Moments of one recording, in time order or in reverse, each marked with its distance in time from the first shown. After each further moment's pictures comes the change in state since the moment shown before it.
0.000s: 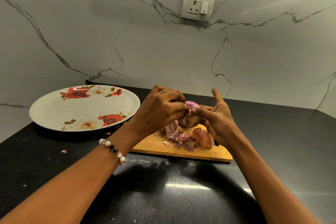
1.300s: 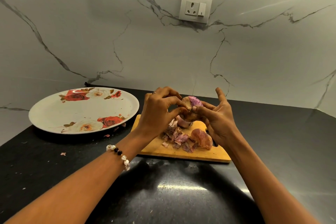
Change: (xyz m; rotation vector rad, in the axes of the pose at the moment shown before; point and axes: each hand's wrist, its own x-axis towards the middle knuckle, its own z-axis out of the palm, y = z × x) left_hand -0.001 0.008 0.021 -0.272 0.153 -0.423; right_hand 0.000 -0.001 0.000 0.115 0.061 -0.075
